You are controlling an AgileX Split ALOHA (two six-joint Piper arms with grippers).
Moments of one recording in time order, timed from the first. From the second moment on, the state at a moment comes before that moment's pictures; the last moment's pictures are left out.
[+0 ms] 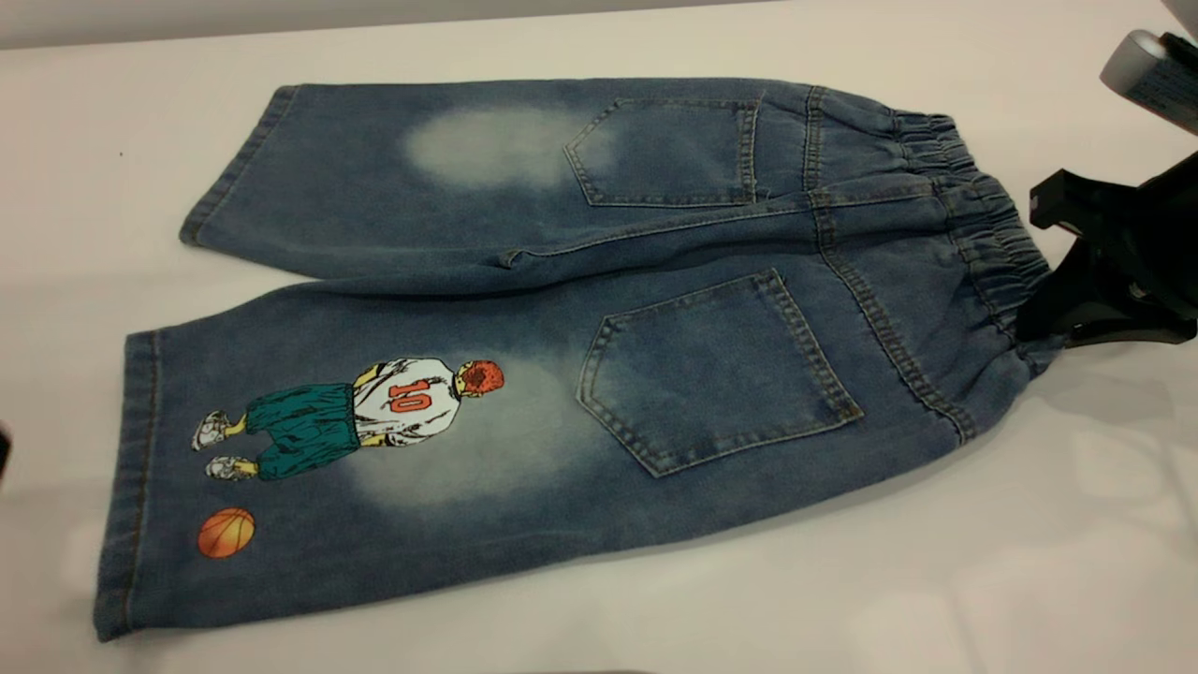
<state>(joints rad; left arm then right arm) 0.00 1.26 -0.41 -0.30 0.58 0.00 -0.04 2.02 -0.65 1.80 0.40 -1.46</state>
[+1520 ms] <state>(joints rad) -0.25 1.91 -0.47 -0.40 0.17 0.03 -0.04 2.02 -0.65 1.79 0.44 -1.48</state>
